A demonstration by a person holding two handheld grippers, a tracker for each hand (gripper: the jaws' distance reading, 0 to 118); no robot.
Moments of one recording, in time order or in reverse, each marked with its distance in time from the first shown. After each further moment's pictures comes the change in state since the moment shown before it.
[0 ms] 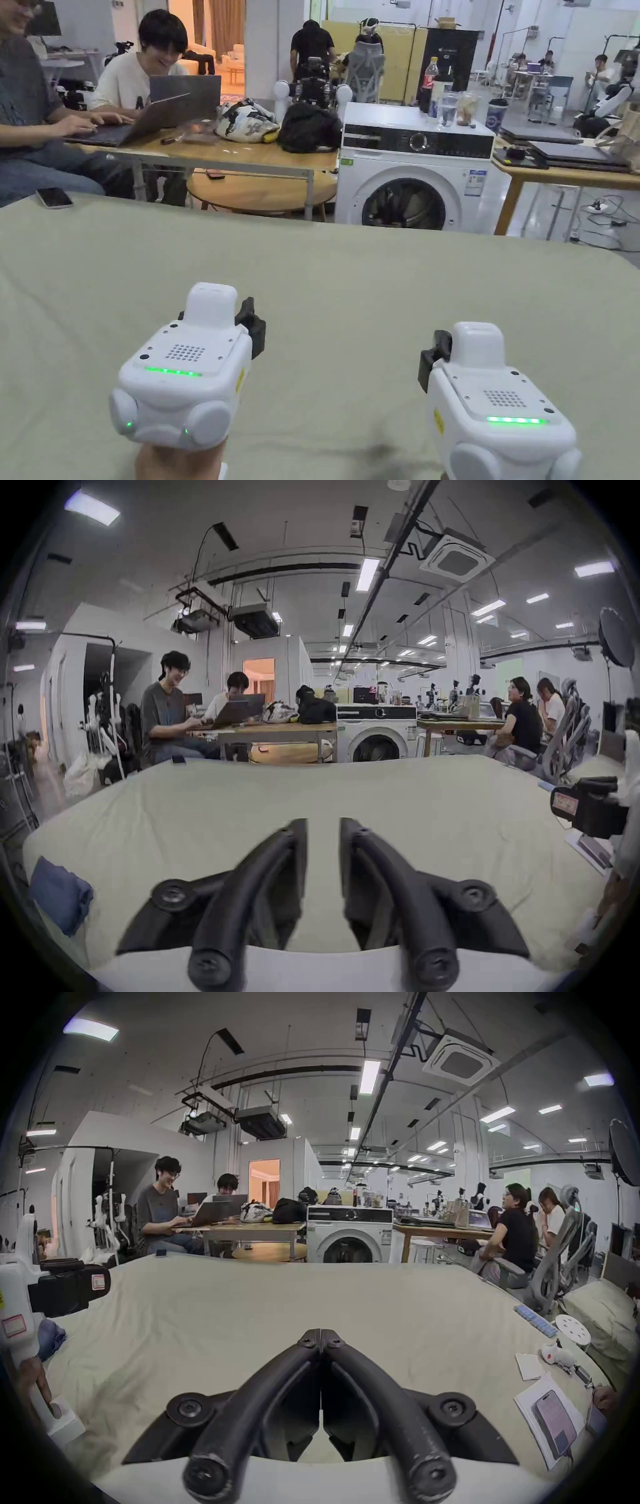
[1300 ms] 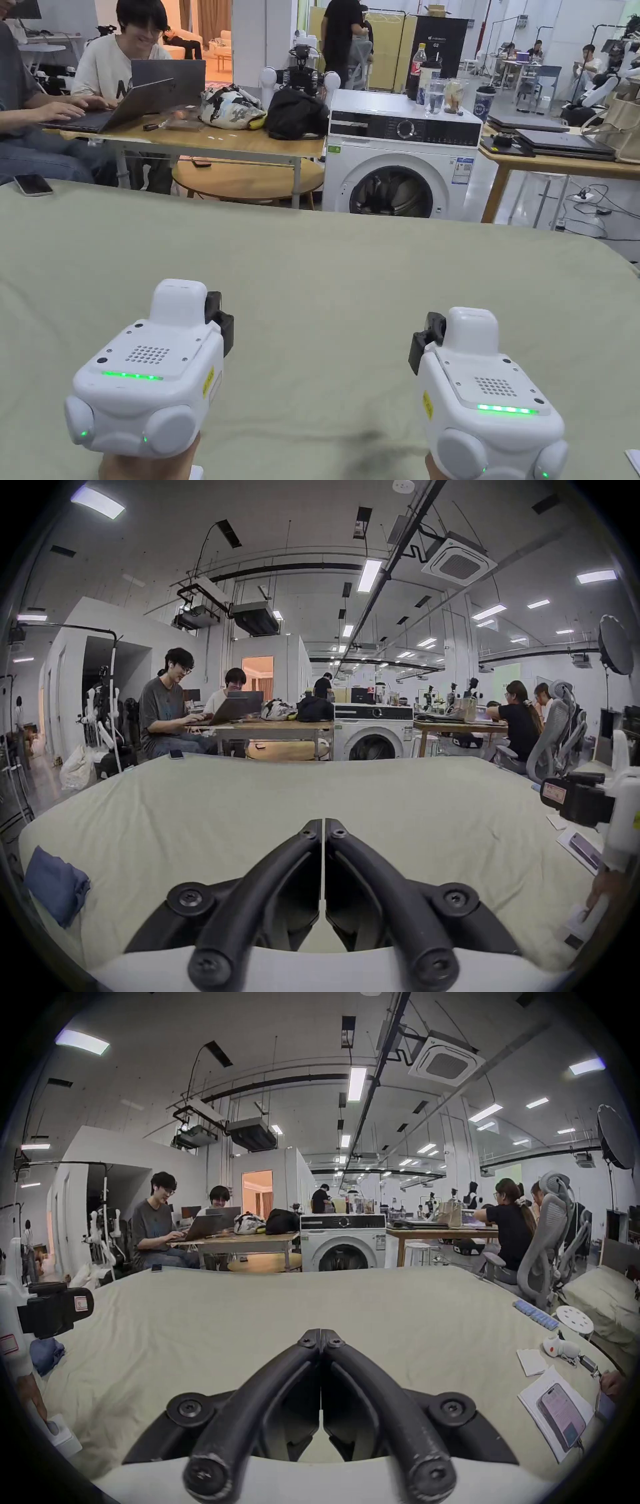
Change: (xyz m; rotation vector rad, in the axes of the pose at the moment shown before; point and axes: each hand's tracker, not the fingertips) left arm -0.006 -0.005 0.014 -0.002 -0.018 0.023; right arm 0.006 -0.003 -0.005 0.046 -0.019 -0.052
